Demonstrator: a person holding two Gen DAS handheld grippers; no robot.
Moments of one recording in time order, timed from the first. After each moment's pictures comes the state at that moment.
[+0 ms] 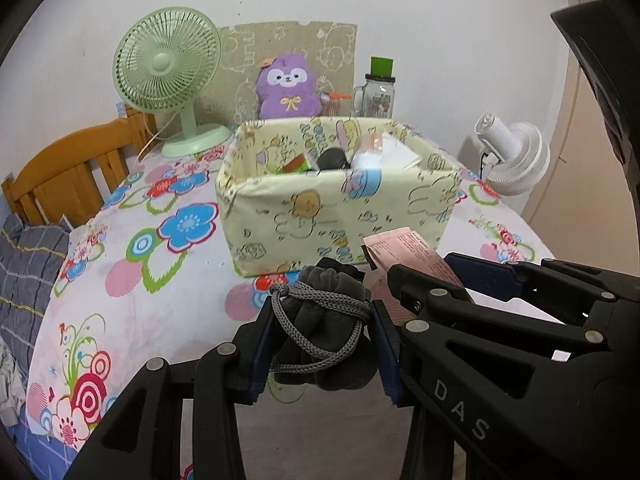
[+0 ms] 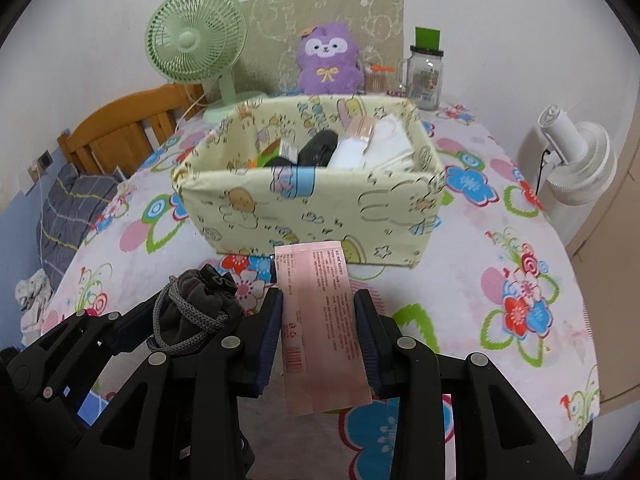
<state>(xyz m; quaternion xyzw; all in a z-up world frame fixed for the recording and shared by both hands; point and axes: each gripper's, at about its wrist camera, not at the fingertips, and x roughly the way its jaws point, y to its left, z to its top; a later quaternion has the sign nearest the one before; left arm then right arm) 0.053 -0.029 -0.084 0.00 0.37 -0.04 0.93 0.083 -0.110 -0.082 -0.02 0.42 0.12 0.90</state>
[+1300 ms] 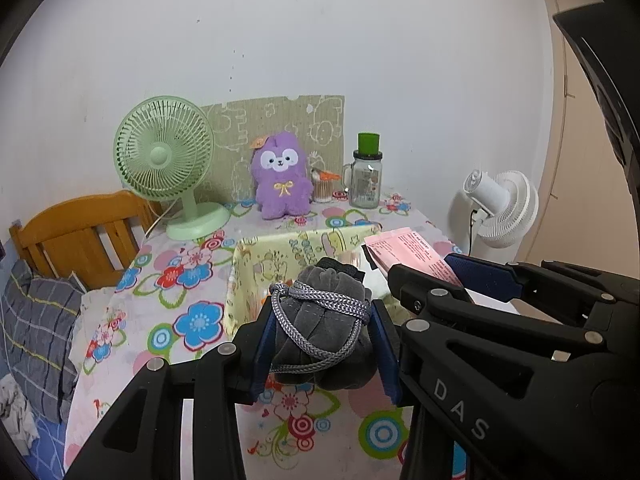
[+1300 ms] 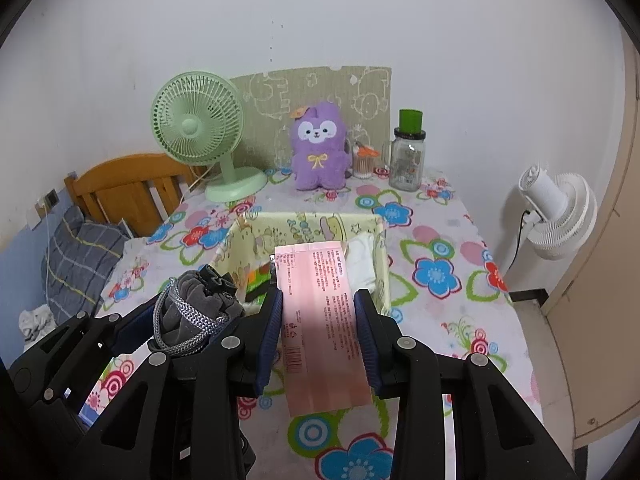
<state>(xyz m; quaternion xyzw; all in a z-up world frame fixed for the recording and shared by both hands) 0.067 -0.044 0.007 0.02 0.28 -0.04 0.96 0.093 -0.129 0.012 -0.02 0.33 0.12 0.93</state>
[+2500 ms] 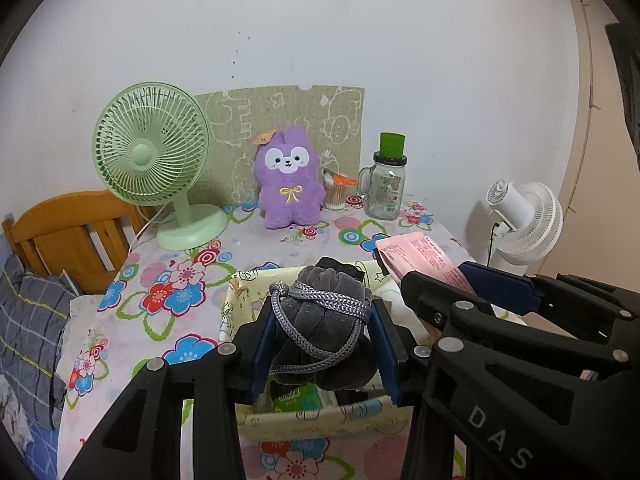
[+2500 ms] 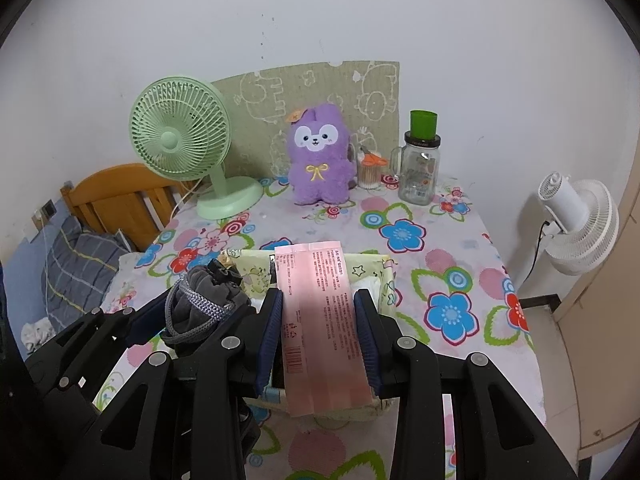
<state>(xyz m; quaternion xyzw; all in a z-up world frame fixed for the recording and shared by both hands) 0.157 -0.034 -0.001 0.00 0.30 -0.03 0.95 0.175 -0.123 0.010 -0.01 0.35 0.13 0.93</state>
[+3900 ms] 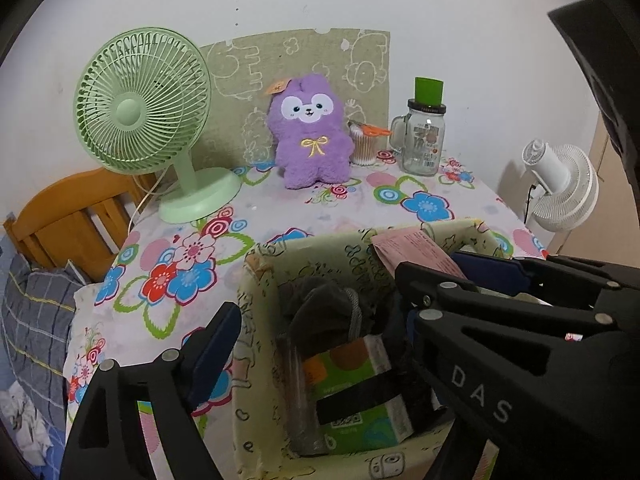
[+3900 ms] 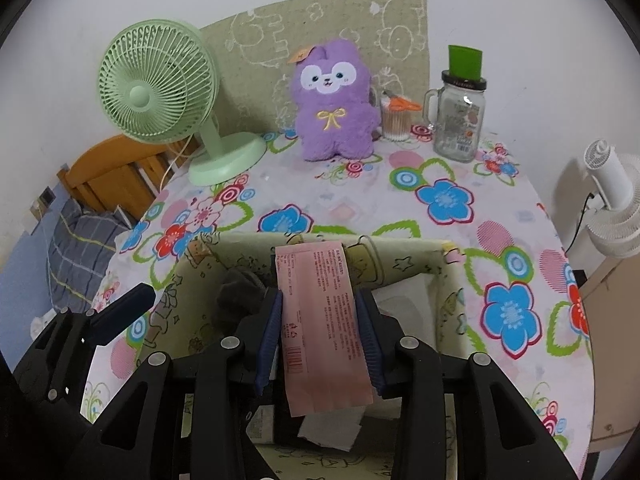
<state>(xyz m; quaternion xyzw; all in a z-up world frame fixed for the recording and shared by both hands) 0.209 -0.010 -0.050 0.03 0.37 0.00 0.93 0.254 -0.093 -0.053 0.01 0.43 0.16 0.89</state>
